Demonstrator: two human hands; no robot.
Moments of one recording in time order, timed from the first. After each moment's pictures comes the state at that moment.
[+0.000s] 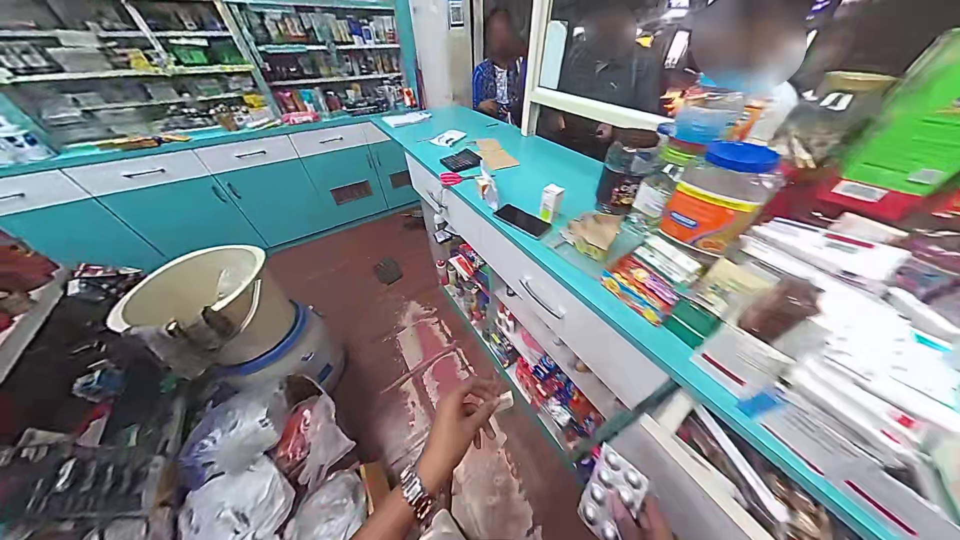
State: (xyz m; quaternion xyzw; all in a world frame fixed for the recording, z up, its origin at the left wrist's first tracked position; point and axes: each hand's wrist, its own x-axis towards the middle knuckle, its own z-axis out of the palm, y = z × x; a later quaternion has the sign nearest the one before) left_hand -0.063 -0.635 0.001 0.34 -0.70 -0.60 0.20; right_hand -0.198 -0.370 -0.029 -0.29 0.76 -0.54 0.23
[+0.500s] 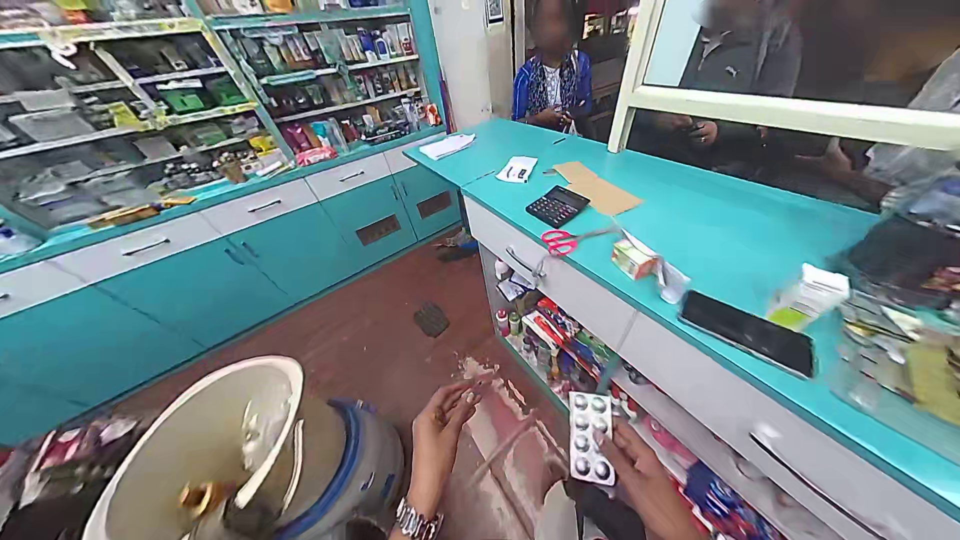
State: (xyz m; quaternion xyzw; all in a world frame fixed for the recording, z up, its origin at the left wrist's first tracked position) left_hand 0.008 -1.130 -0.043 0.40 -0.64 -0.54 0.37; right_hand -0.191 -0.924 -0.054 -0.30 0.67 -0.58 0.35
